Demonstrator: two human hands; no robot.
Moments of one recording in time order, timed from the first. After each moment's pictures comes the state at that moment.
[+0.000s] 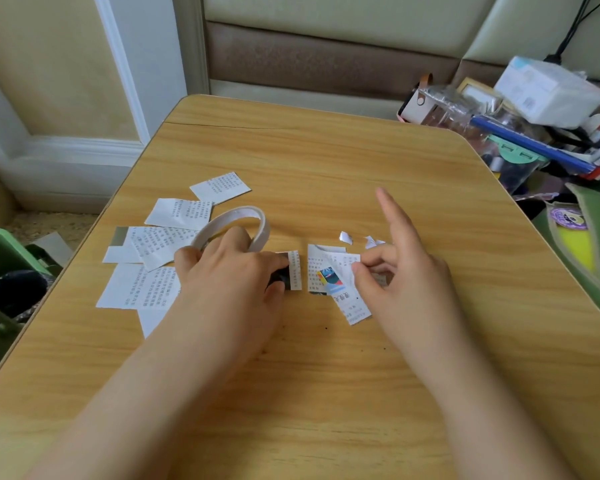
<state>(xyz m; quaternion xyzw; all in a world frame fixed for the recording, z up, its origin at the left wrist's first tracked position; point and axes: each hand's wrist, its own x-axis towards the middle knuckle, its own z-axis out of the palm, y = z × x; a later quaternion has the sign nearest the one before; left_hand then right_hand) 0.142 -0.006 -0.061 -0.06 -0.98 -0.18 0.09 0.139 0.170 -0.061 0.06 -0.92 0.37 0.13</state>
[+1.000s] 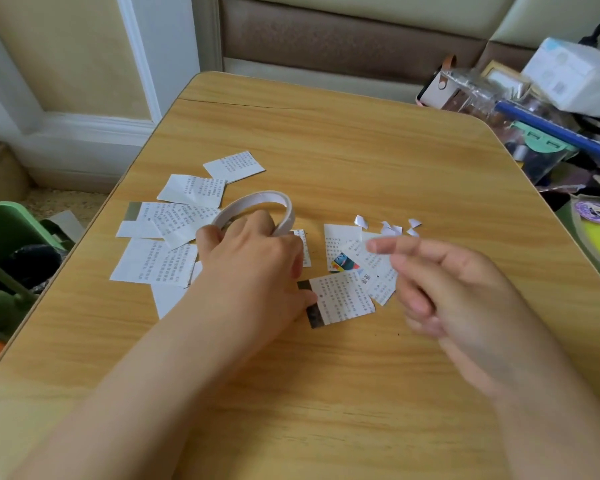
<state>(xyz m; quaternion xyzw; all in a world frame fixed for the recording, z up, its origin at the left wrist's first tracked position) 0.143 -0.001 -0.062 -0.06 -0.99 -0.16 0.04 0.162 0.180 -0.038 -0.04 -0.76 0.65 -0.08</state>
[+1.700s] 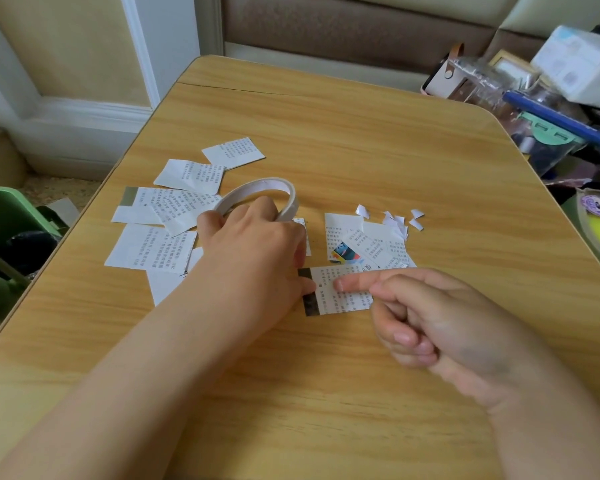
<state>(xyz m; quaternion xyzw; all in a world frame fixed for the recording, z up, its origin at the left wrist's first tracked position) 0.143 0.001 -0.055 -0.07 -0.99 -0.15 0.02 0.169 0.174 -0.039 -0.09 -0.70 0.64 -0.28</state>
